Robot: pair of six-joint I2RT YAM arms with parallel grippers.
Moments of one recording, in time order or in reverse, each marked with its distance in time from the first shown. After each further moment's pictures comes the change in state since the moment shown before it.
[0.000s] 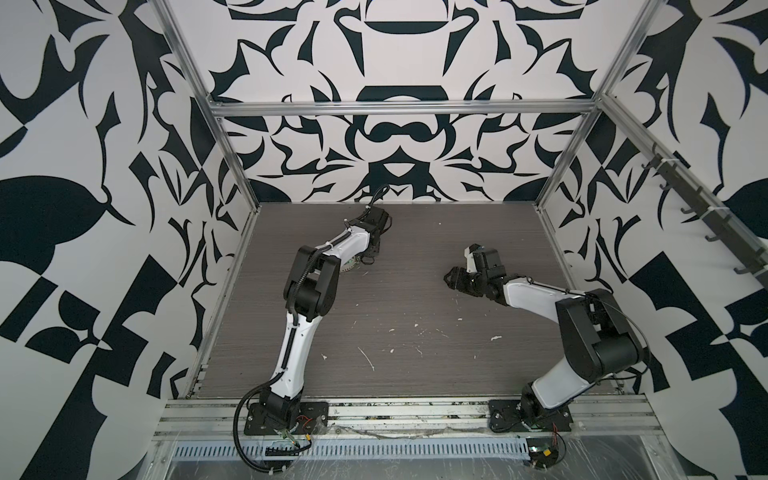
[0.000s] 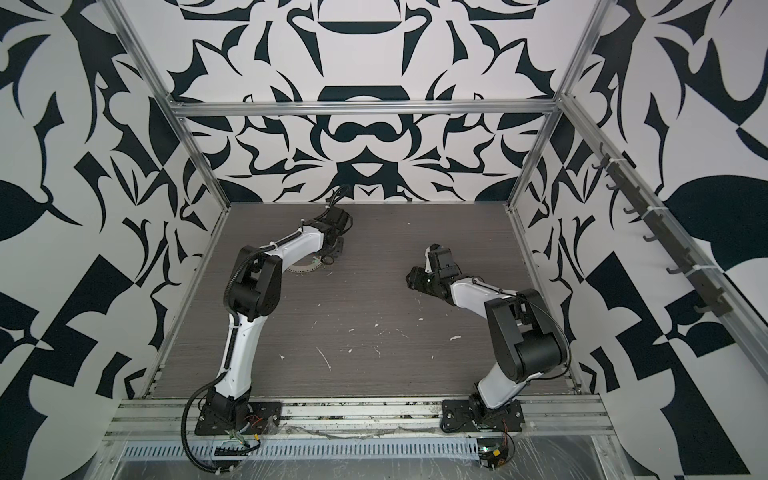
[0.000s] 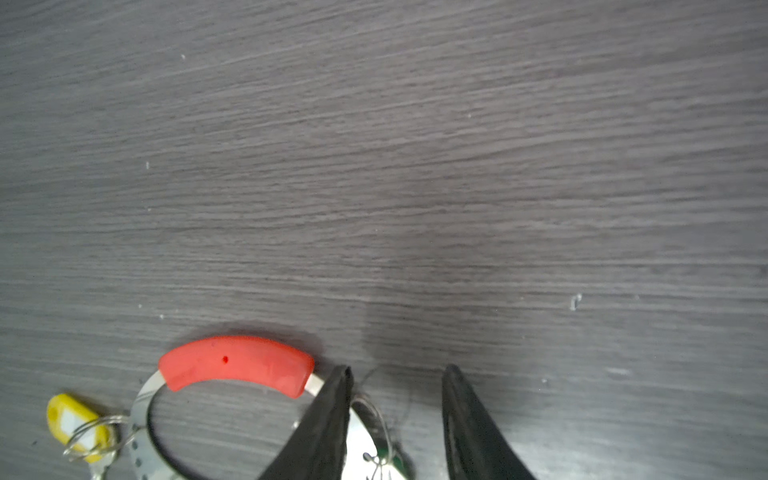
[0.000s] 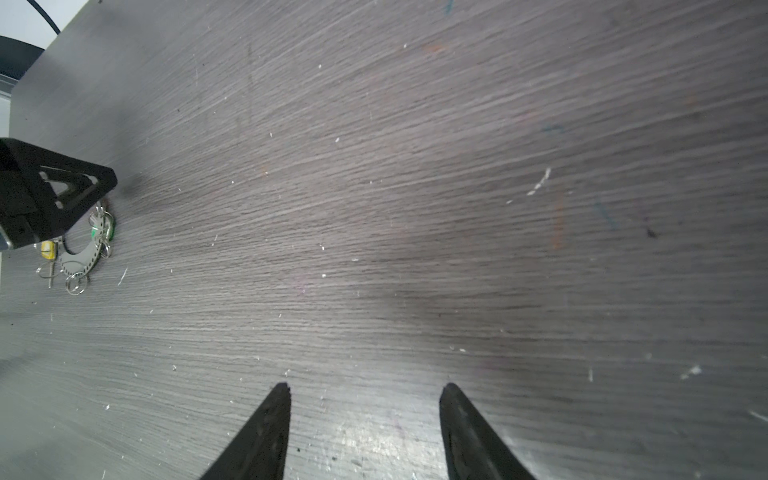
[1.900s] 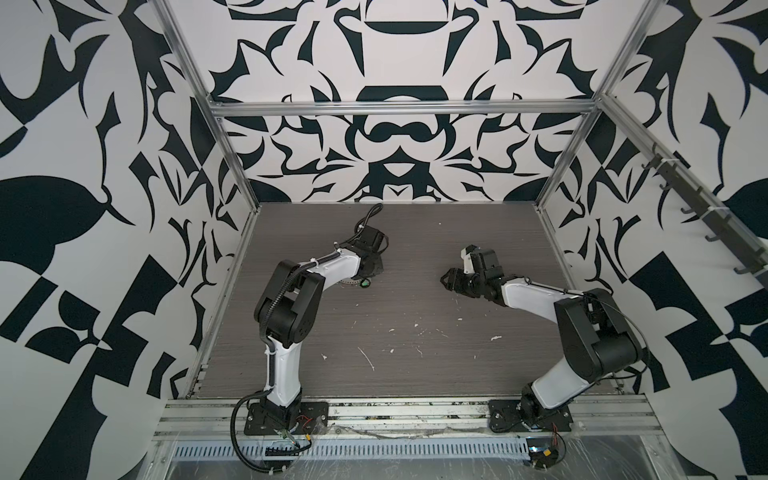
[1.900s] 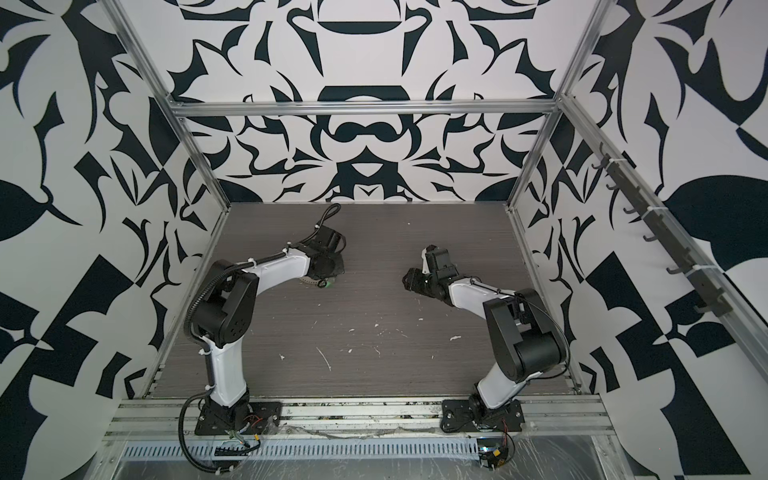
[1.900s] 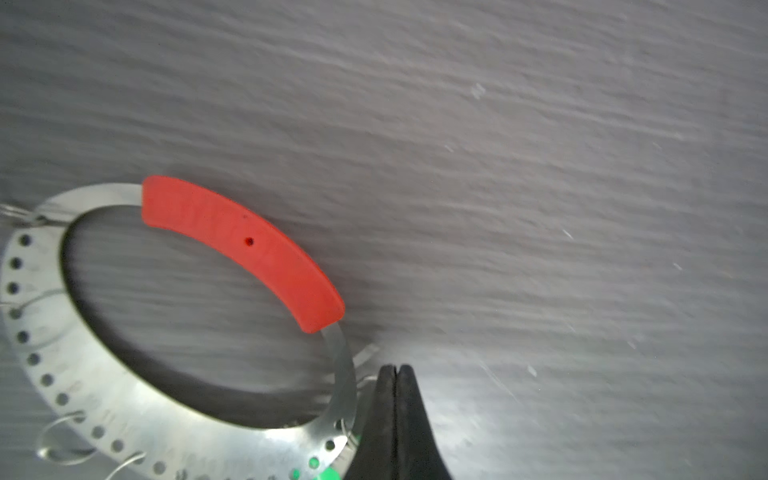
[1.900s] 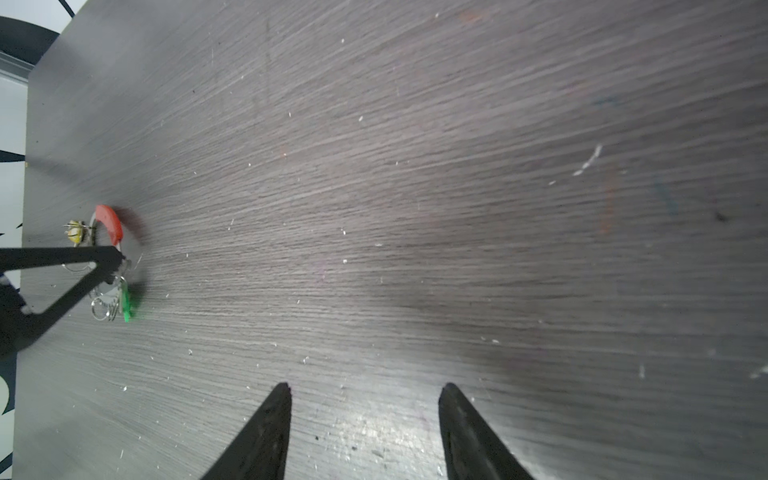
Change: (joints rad) left arm -0.080 -0.350 -0.536 0.282 0.268 -0.338; right arm 0.020 0.007 0.000 0.000 -0.031 0.014
